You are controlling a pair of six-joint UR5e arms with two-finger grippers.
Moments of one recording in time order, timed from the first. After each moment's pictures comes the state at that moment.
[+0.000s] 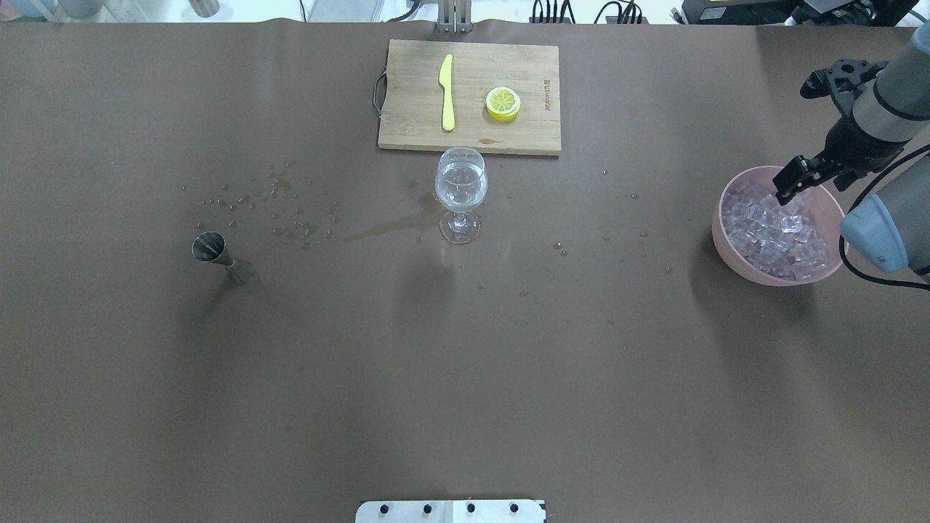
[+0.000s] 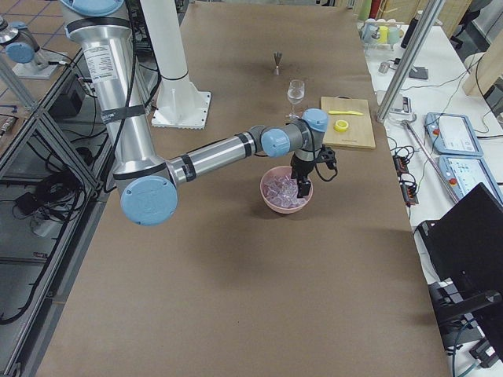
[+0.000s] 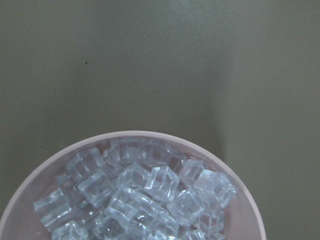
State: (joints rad) left arm -1.38 -2.02 -1.52 -1.42 -2.06 -0.04; right arm 1.08 -1.33 1.69 -1.62 2.19 0.35
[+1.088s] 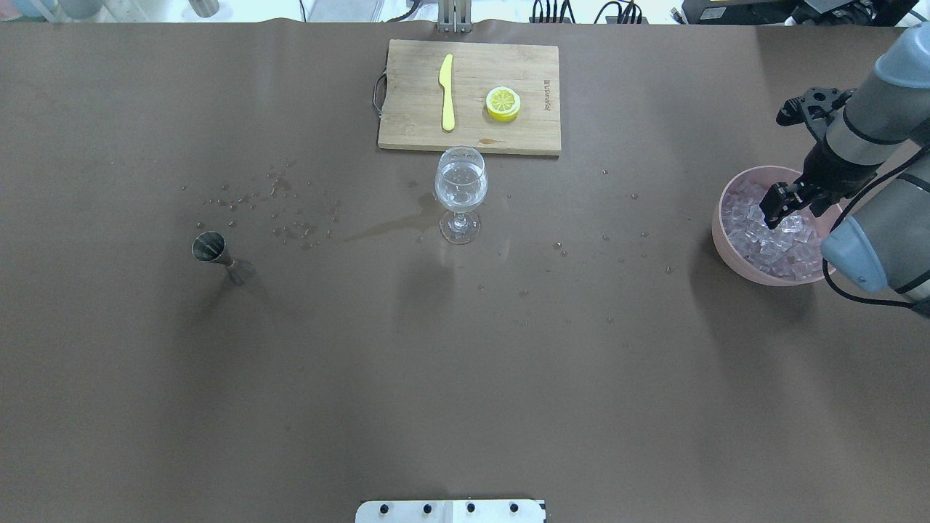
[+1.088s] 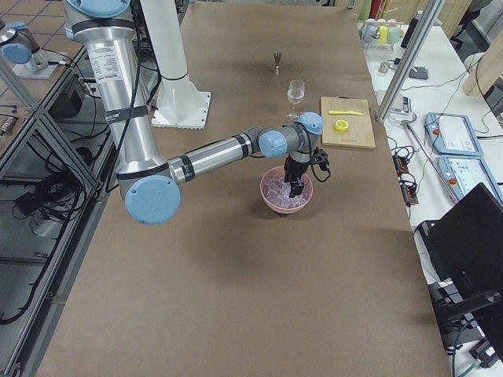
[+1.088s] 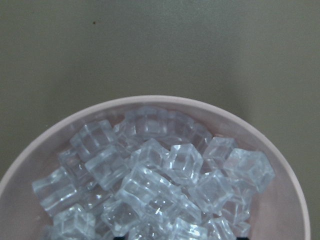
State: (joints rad) left arm -1.40 -2.01 -1.52 -1.43 -2.06 -0.04; right arm 1.03 -1.35 1.69 -1.63 2.19 0.35
